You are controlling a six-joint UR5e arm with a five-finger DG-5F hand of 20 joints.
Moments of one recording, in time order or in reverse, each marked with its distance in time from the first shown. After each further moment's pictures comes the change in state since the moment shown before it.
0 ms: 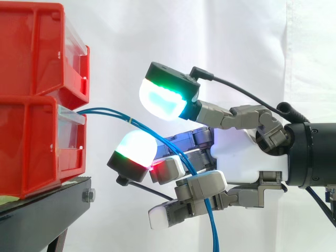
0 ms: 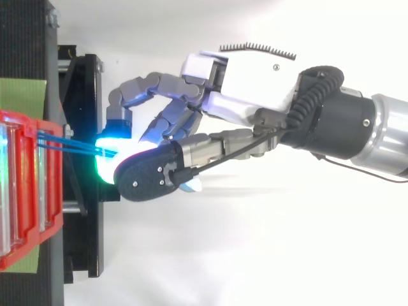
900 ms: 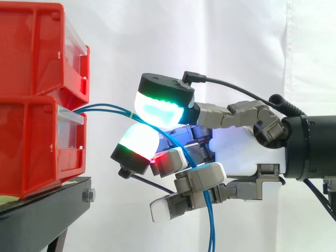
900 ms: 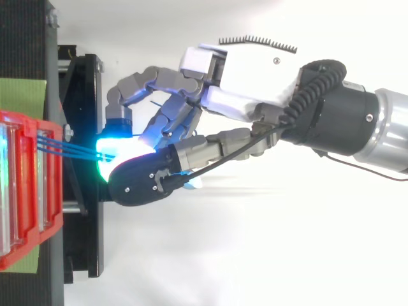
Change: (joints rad) arm -0.003 0.002 0.023 -0.037 -0.005 0.000
